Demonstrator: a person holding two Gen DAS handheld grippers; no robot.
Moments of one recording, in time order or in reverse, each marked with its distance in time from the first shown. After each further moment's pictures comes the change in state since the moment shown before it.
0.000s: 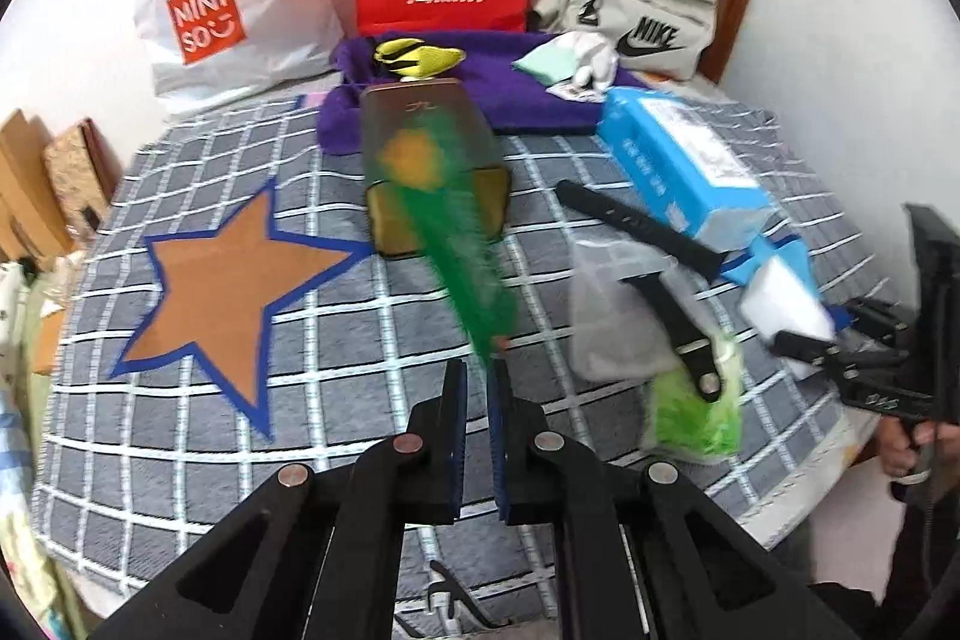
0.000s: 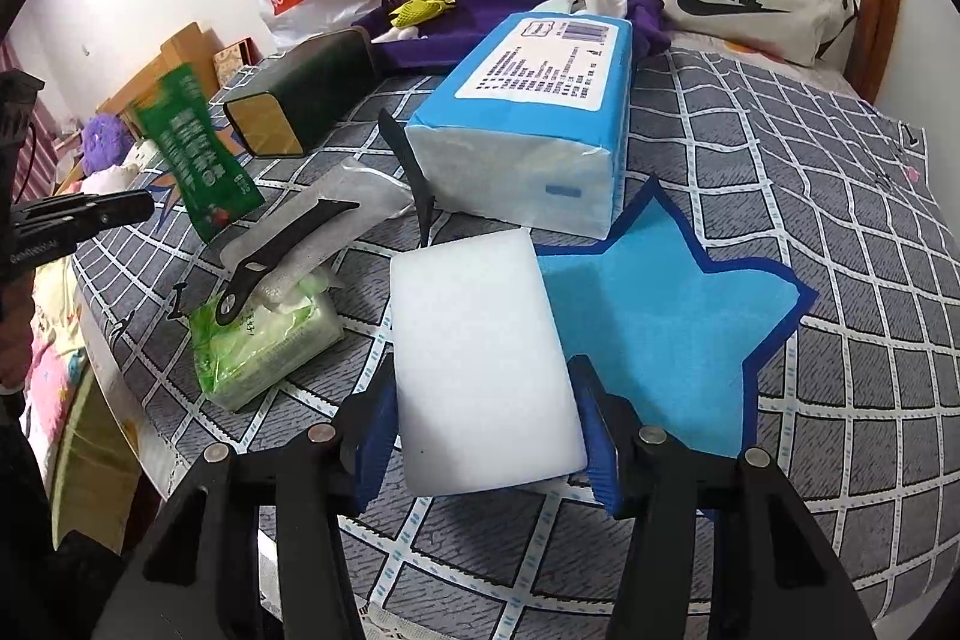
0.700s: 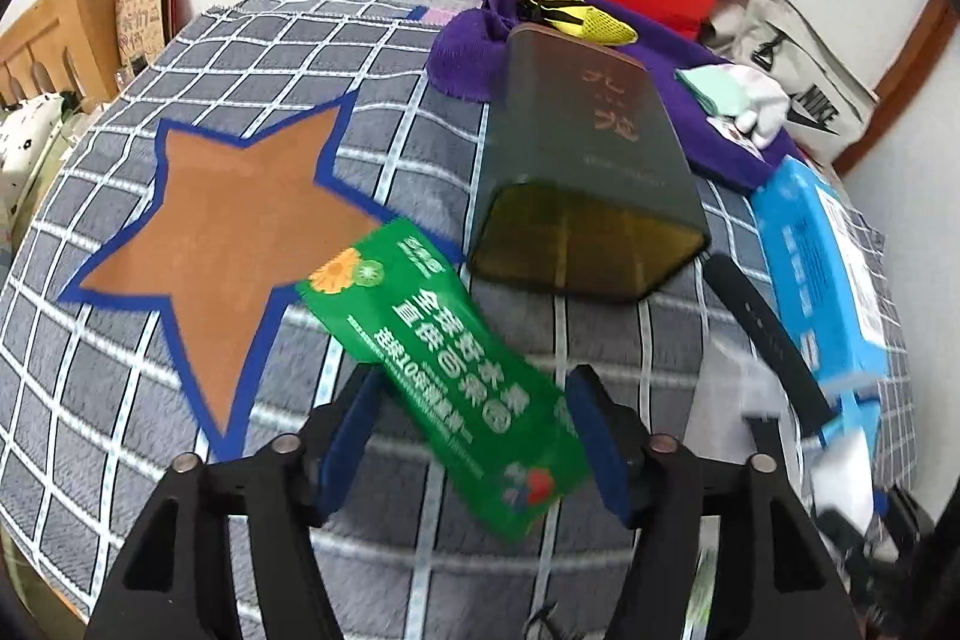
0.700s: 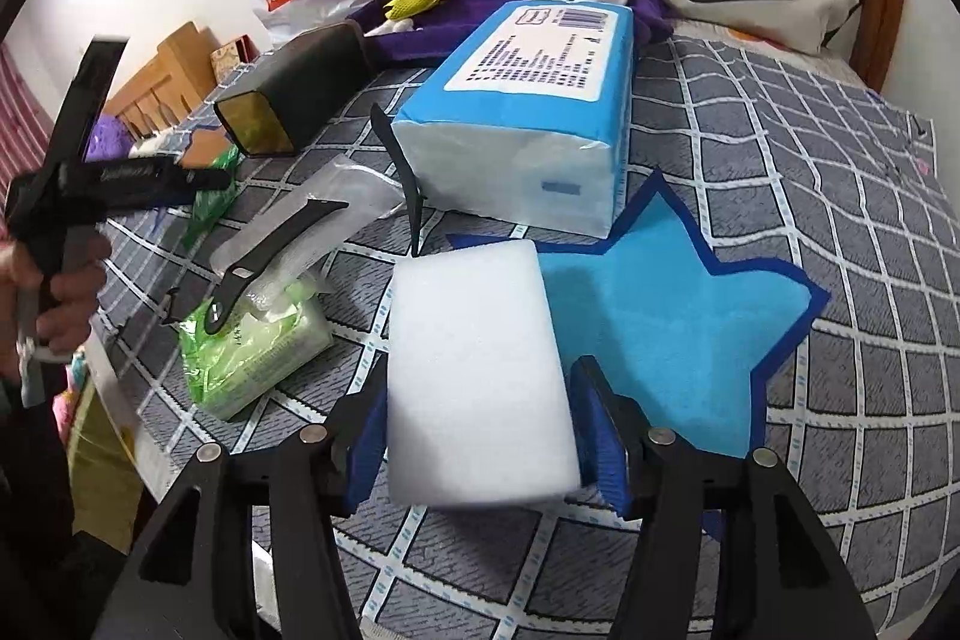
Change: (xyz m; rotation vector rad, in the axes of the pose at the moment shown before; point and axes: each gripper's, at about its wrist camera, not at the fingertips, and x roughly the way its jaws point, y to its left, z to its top) left arm 0.079 0.043 0.029 -0.374 0.092 0.122; right arm 0.010 -0.003 0.004 0.002 0.018 0.003
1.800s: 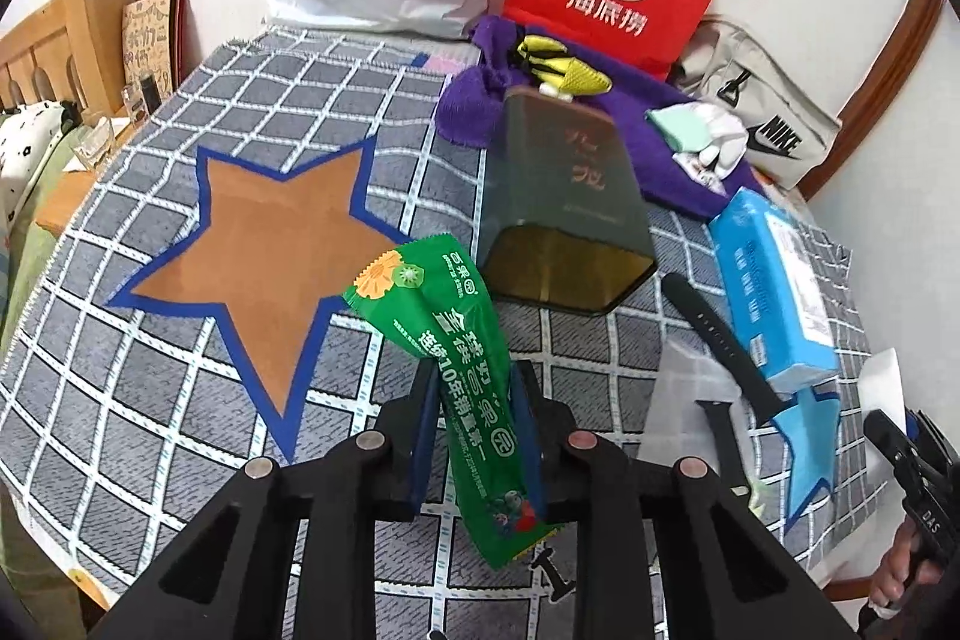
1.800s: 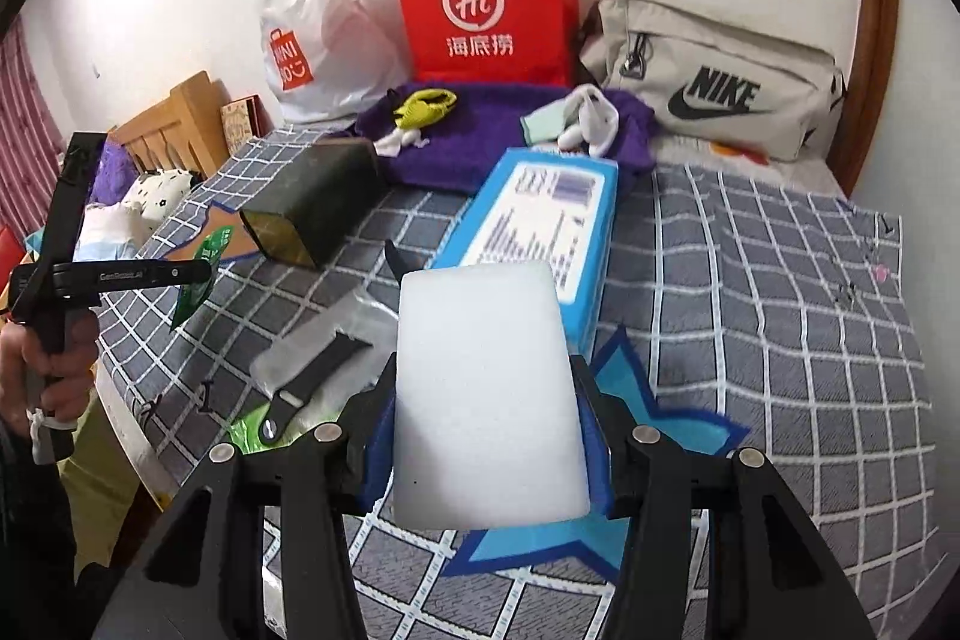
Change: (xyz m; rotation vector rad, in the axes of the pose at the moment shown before) left arm -0.047 0.018 -0.004 0.008 -0.074 -0.078; right arm -0.055 0.006 0.050 -0.041 -0.163 -0.025
